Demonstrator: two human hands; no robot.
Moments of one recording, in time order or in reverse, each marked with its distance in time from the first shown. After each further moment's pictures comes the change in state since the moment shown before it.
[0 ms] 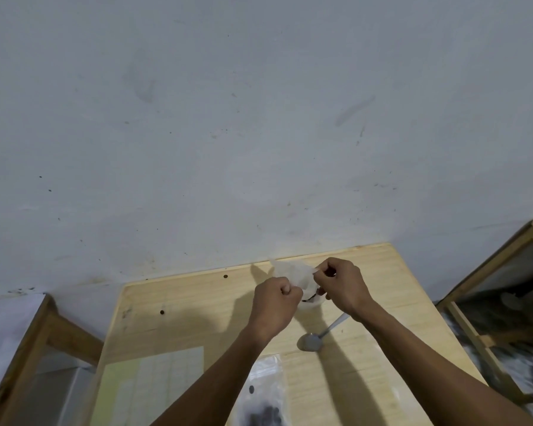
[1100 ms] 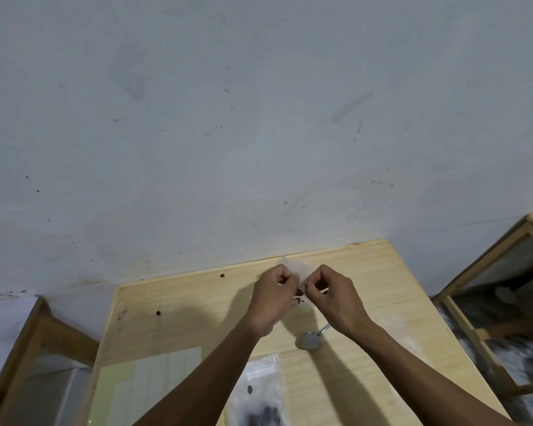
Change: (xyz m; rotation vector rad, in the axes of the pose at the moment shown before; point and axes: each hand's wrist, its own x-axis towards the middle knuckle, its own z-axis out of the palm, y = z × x) left_hand 0.014 0.005 -0.001 -0.406 -0.132 -0.174; right_hand -0.025 0.005 0.014 0.004 0.007 -0.109
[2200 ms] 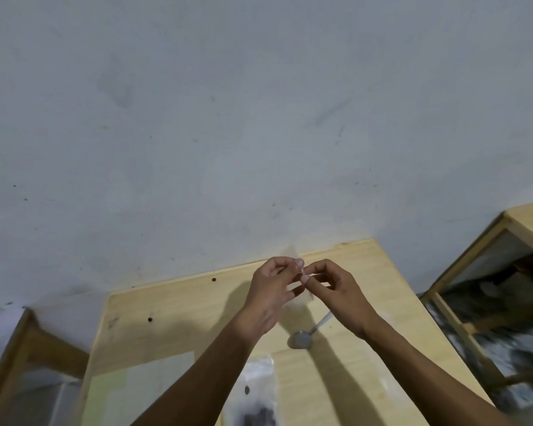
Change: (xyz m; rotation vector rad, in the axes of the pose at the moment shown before) left_hand -0.012 0.024 0.014 -0.460 -0.100 -0.061; right_hand -0.016 -0.007 -0.029 0.328 -0.085 -0.052
